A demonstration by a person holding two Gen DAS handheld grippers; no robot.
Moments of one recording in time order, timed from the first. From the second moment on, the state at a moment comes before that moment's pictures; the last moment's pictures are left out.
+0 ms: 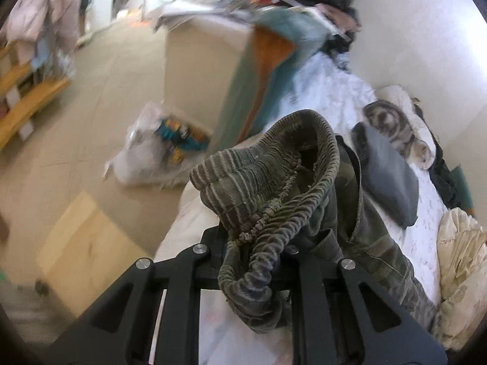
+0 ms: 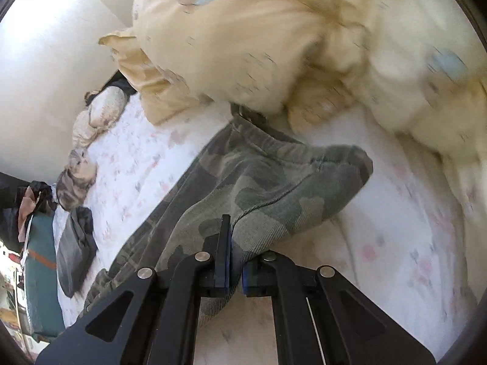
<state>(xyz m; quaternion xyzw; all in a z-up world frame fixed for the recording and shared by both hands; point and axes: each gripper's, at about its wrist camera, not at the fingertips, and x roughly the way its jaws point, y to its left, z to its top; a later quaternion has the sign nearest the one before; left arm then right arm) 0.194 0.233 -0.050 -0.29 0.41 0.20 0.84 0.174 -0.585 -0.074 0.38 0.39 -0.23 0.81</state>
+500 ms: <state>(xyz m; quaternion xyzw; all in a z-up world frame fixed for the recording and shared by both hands) 0.069 0.256 -0.097 -0.30 0.50 0.27 0.76 0.067 -0.567 -0.100 0.37 0.50 -0.29 0.73</state>
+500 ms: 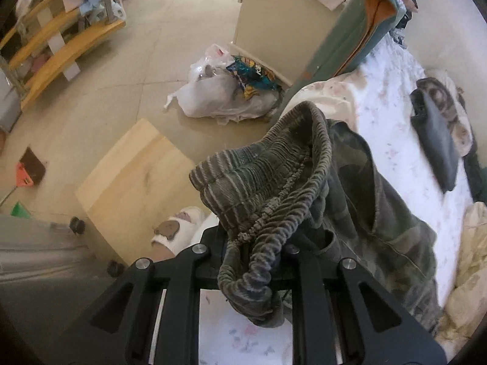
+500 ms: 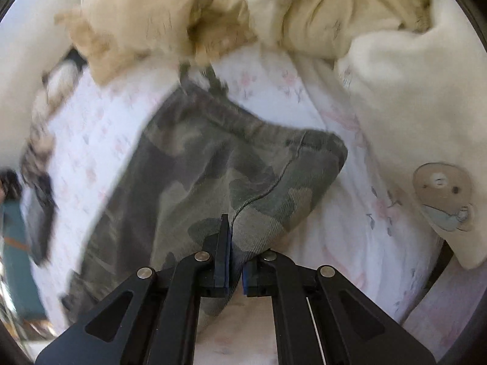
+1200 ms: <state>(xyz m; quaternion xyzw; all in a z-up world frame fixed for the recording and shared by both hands) 0.067 0.259 -0.109 -0.22 0.54 0.35 0.73 0.055 -0.569 -0.065 0.31 0.43 -0.35 0.77</state>
